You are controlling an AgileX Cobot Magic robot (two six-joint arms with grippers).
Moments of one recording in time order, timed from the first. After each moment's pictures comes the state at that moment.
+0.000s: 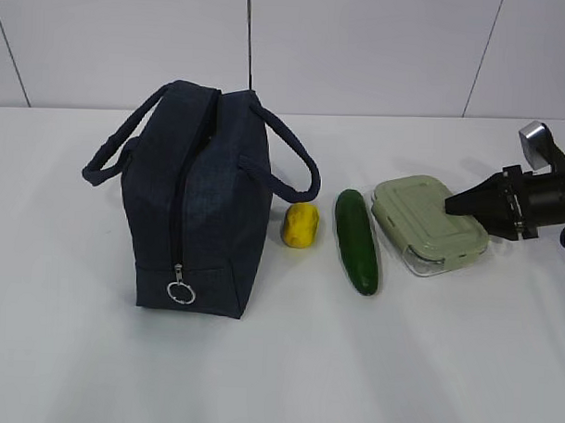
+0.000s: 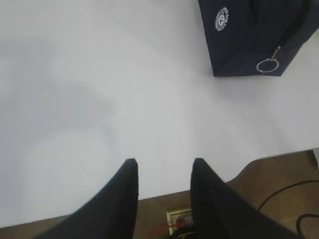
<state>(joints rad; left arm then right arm) -0.01 0.50 -0.67 -0.21 1.08 0.12 -0.37 2.37 -1.53 1.19 1.23 -1.11</state>
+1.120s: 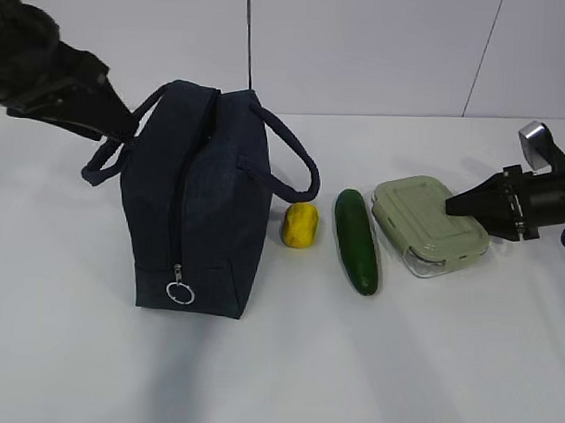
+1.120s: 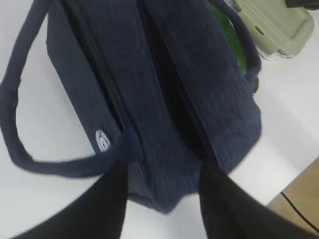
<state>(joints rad) -0.27 1.56 -1.26 -0.53 0.87 0.40 -0.37 2.37 -1.53 1.17 1.24 -1.09</state>
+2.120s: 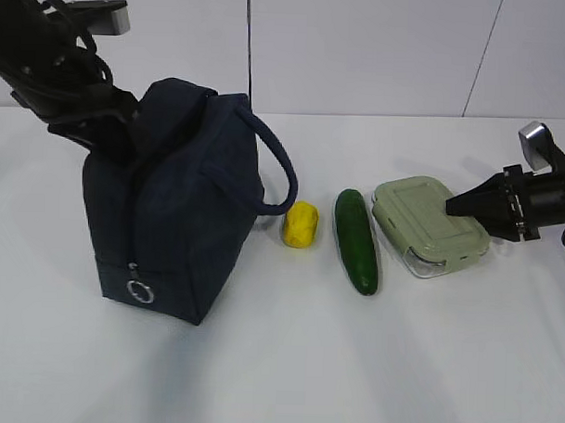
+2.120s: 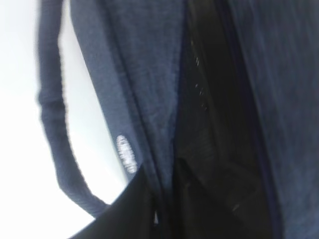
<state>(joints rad) -0.27 1.81 -1.47 -0.33 0.99 0.32 -0.37 2.37 -1.53 1.16 1.24 -1.08</state>
